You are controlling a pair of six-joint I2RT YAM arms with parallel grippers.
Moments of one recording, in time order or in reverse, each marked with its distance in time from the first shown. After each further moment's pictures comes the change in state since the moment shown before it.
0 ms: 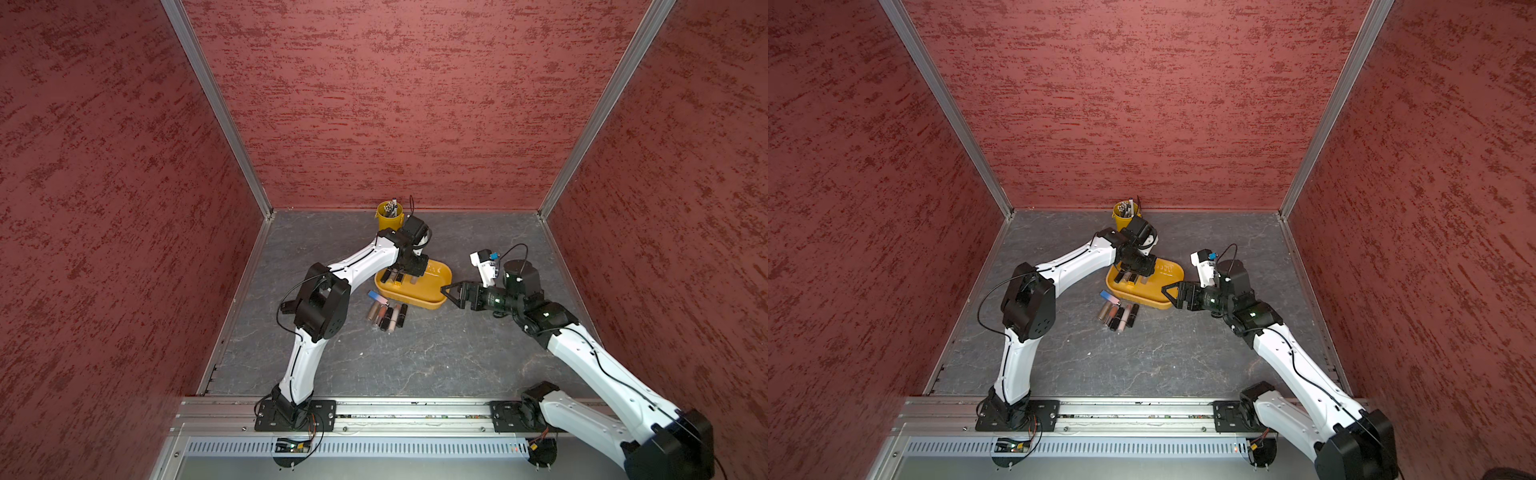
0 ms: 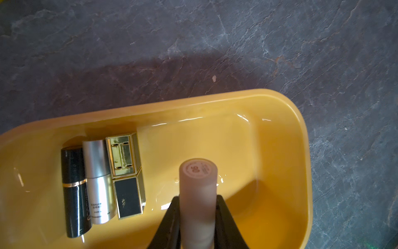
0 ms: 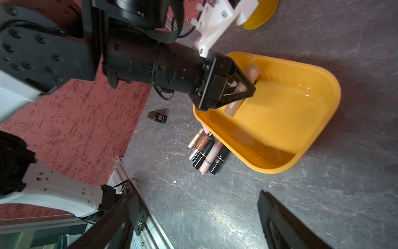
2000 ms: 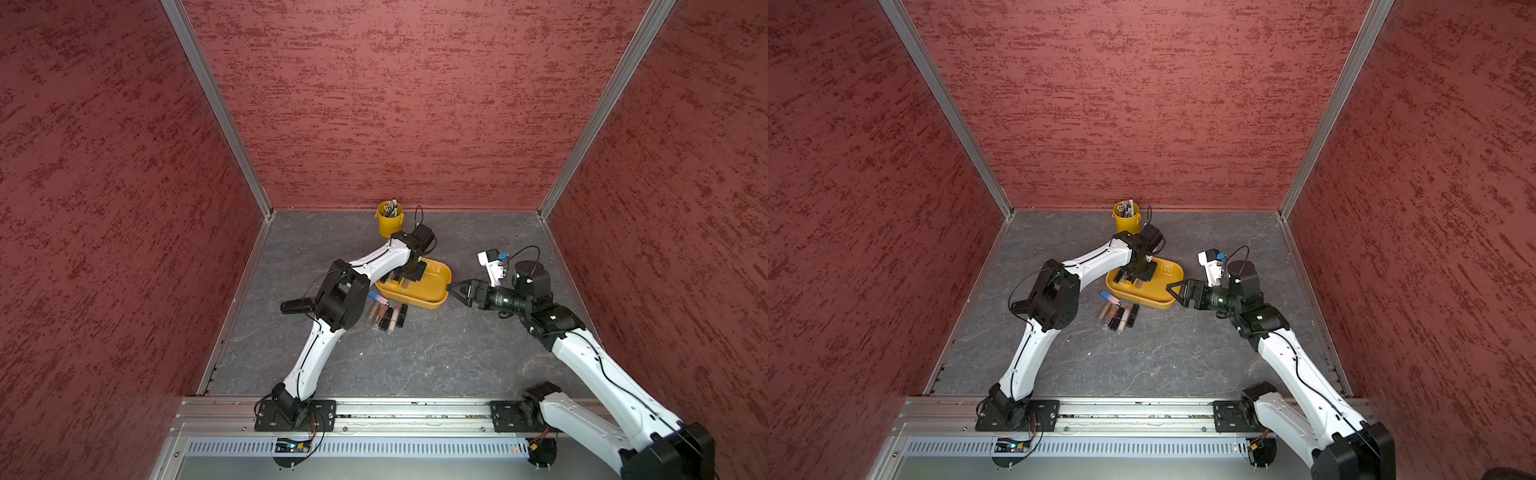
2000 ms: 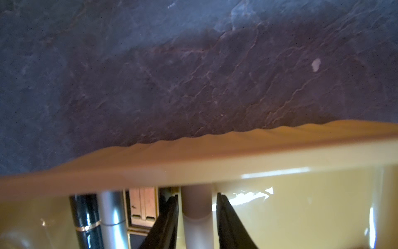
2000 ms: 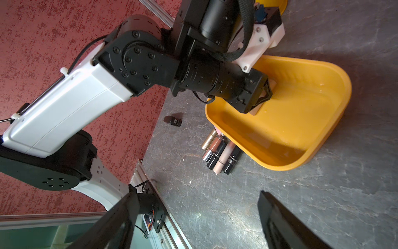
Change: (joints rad) left arm -0.010 0.209 0.175 -0.132 -0.226 0.042; right arm -0.075 -0.045 -0.033 0.033 -0.109 0.057
